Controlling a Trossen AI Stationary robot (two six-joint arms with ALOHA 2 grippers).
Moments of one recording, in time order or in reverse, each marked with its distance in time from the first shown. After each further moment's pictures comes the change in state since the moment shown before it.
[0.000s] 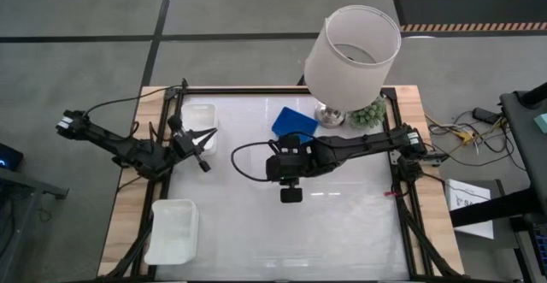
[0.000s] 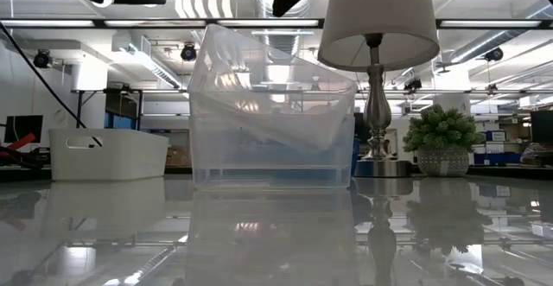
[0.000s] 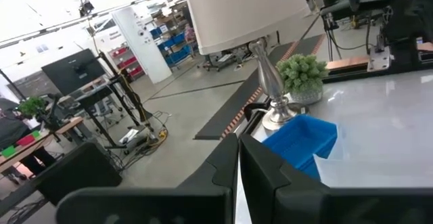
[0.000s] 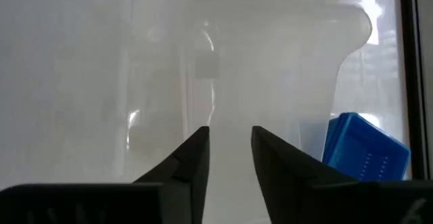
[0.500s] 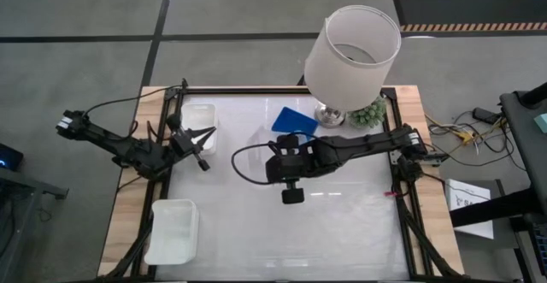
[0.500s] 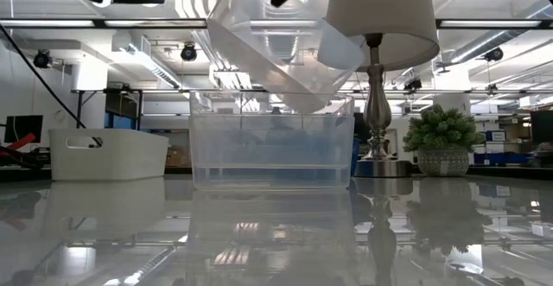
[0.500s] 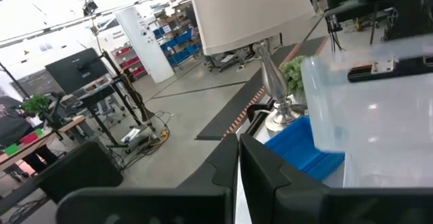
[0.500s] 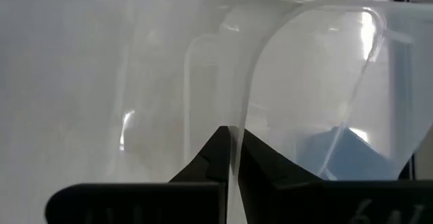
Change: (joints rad) left arm 0.001 -0.013 -0.001 0.000 -0.009 0.002; right arm 0.016 0.001 0.034 -0.008 -0.001 -0.066
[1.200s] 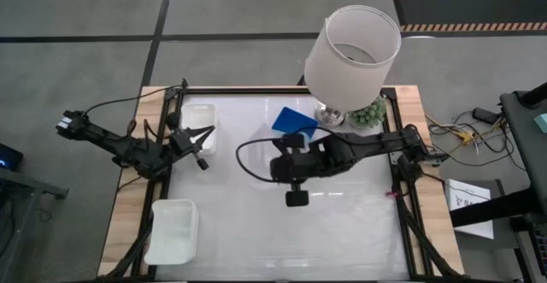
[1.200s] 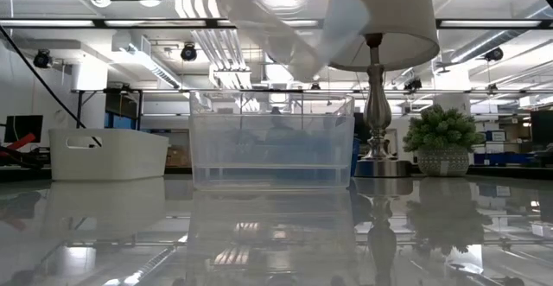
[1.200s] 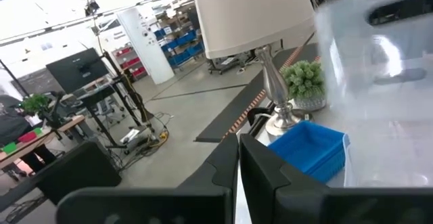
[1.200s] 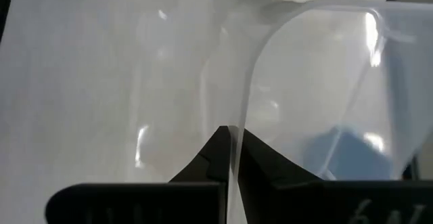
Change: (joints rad) left arm 0.000 -0.011 0.011 0.000 -0.001 0.000; right arm 0.041 0.000 0.175 -0.121 -0.002 0.084
